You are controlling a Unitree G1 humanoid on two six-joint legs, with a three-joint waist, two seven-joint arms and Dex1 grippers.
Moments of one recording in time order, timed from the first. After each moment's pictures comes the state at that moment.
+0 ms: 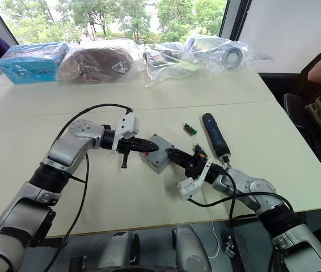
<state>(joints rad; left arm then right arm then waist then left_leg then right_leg) -0.71 0.49 -0.31 0.17 -0.22 0.33 -1.22 -0.32 -0.72 0.38 0.09 -1.01 -0.68 -0.15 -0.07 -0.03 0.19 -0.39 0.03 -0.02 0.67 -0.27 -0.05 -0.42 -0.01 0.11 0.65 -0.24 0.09</state>
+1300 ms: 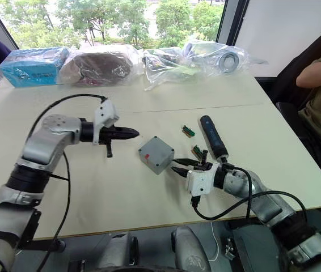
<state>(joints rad) -0.66 0.61 -0.15 0.08 -0.23 0.48 -1.11 -0.19 -0.82 0.41 -0.10 0.02 -0.28 0.60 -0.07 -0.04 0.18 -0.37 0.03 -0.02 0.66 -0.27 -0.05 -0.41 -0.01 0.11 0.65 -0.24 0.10</state>
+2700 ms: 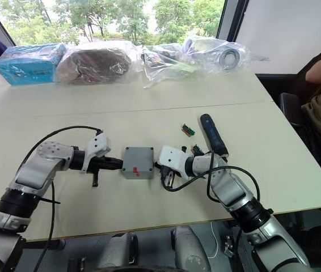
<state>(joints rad) -0.42 0.69 -0.17 0.05 -0.18 0.45 -1.24 -0.43 -0.49 0.46 -0.14 -0.04 0.41 0.85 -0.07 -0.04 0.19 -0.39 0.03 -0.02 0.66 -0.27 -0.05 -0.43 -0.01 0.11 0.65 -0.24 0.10</state>
